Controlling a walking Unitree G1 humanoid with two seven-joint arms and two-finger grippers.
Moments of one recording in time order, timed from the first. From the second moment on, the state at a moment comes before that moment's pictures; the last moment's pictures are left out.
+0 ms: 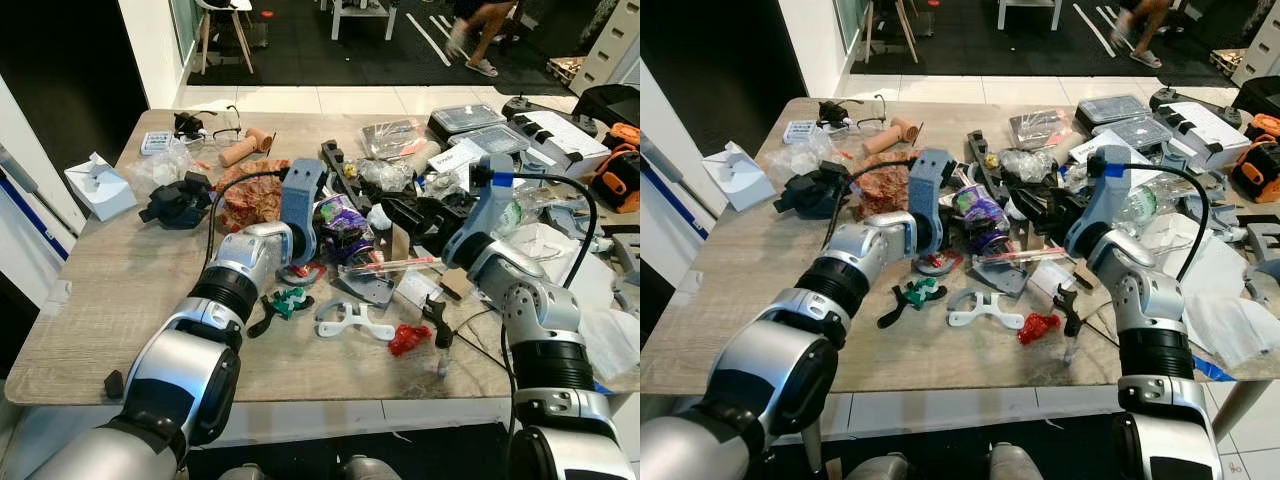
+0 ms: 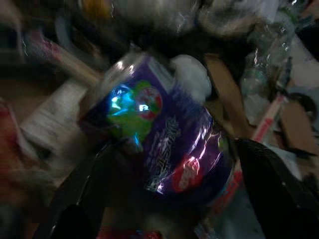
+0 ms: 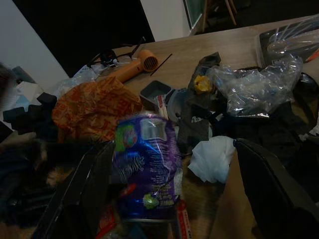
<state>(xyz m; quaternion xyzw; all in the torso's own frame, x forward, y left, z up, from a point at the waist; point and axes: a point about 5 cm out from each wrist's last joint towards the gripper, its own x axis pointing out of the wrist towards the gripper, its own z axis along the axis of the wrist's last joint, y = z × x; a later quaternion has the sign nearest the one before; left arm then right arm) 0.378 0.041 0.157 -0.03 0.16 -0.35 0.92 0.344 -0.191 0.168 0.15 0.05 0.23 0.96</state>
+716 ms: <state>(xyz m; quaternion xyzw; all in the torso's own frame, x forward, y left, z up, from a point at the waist) 0.374 0.038 0.180 0.22 0.03 -0.36 0.91 0.342 -0.198 0.167 0.14 0.06 0.23 0.96</state>
